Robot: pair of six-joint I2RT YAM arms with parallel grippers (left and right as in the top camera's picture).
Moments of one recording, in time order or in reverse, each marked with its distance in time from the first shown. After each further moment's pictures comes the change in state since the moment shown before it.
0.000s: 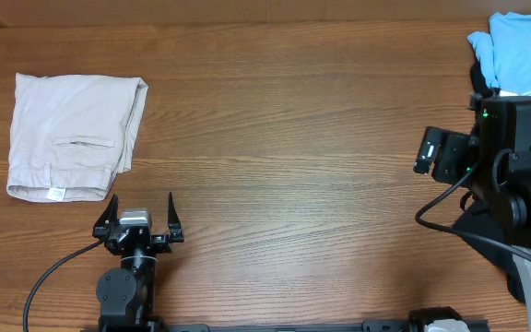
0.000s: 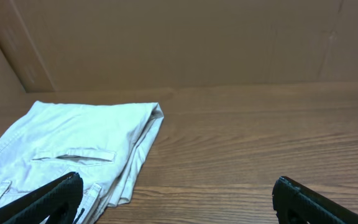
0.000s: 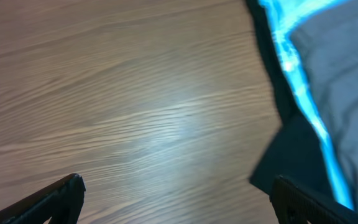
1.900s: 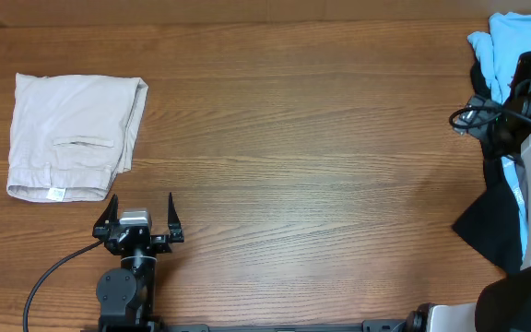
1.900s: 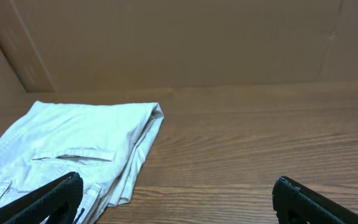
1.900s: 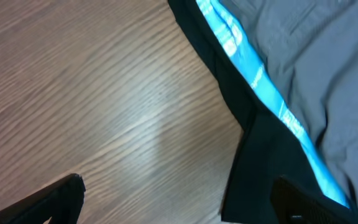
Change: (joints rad) left arm 0.000 0.000 0.000 0.000 0.000 0.000; right arm -0.360 0.429 0.004 0.209 -0.040 -0.011
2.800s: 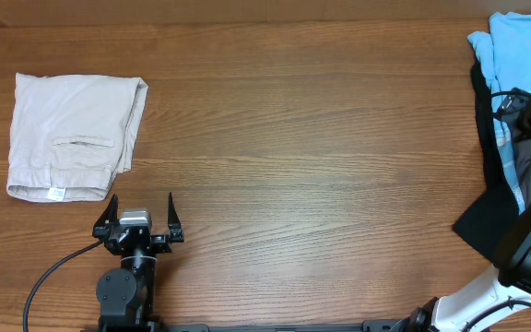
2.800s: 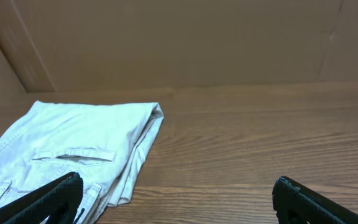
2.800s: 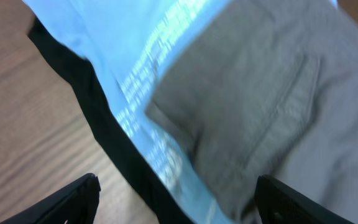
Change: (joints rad) left arm 0.000 0.000 0.000 0.000 0.000 0.000; right arm -0.194 0.311 0.005 0.493 0.064 -0.158
